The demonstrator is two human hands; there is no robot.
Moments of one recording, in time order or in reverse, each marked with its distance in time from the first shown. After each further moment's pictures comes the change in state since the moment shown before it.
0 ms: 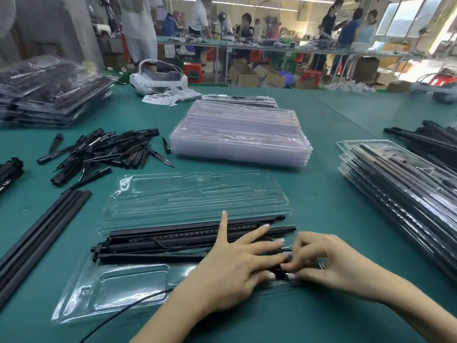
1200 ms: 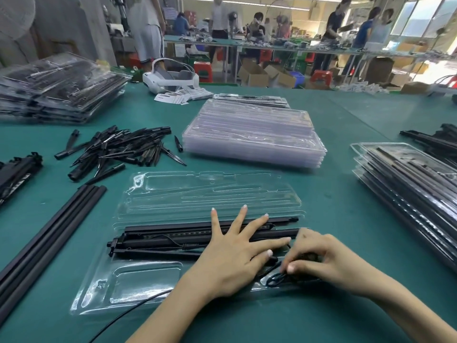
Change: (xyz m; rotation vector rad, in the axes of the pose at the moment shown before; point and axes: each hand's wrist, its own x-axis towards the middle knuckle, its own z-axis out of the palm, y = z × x) left_hand -0.001 -0.019 0.000 -0.037 -0.002 -0.217; right_hand 0.021 -0.006 0.016 0.067 -0.004 -0.048
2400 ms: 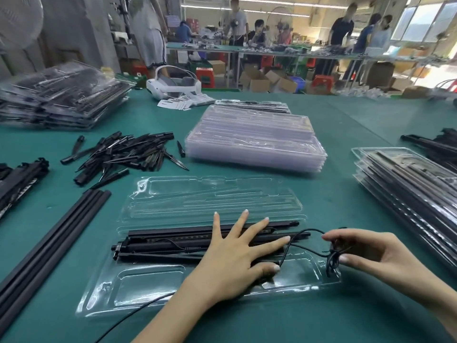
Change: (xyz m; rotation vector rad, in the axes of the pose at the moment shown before) left_hand -0.003 0.000 0.000 0.034 0.000 -0.025; right_hand -0.042 0.025 -0.040 0.288 0.241 0.078
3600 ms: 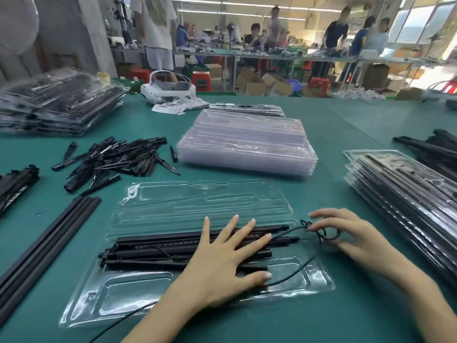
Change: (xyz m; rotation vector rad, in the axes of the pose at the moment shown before) left_hand 0.000 -0.002 -0.001 0.049 0.017 -0.023; right_hand 0.035 0.030 -0.021 -0.496 0.035 -0.202
